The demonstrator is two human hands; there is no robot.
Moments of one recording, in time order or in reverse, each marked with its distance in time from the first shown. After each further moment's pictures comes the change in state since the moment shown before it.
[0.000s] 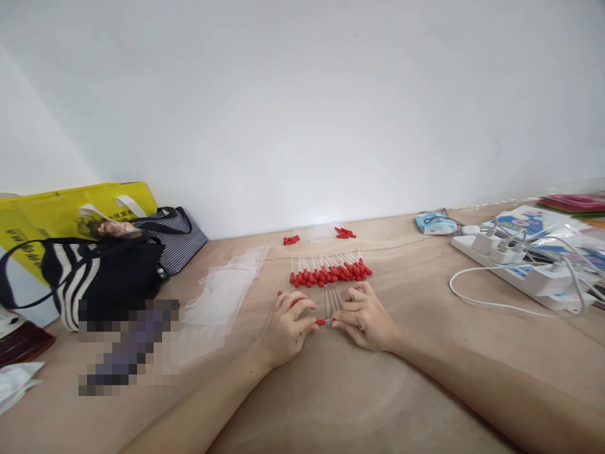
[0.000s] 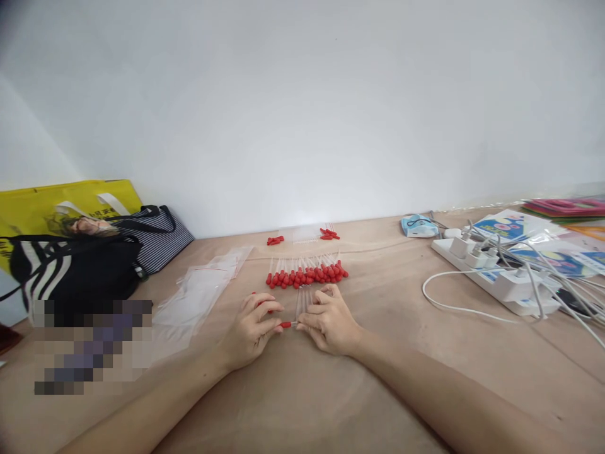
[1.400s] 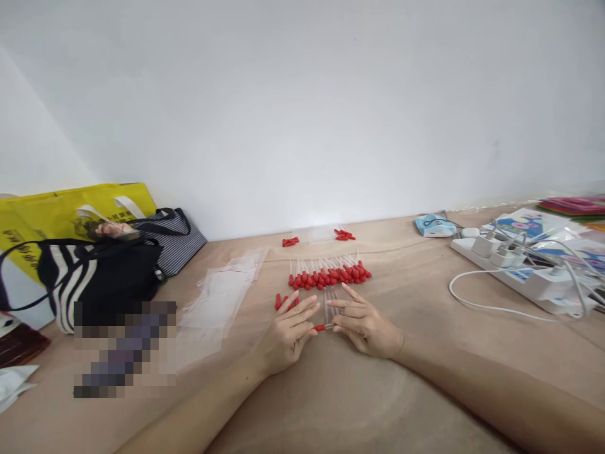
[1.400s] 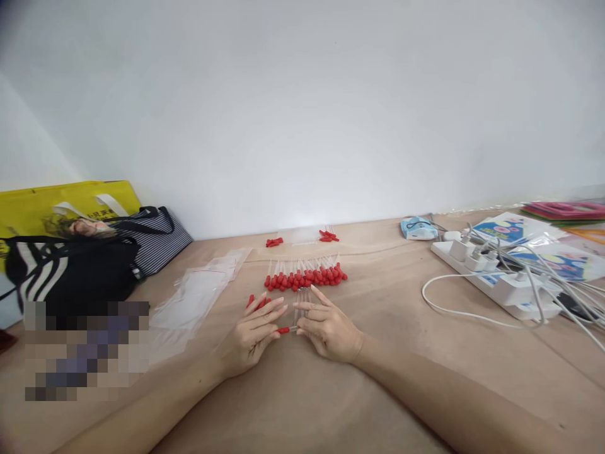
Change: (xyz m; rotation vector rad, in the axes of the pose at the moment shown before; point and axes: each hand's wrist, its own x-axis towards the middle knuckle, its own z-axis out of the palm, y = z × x) left_hand -0.003 -0.001 0.002 -0.068 -0.011 0.103; right_hand -0.005 0.004 0.010 0.133 0.167 -0.182
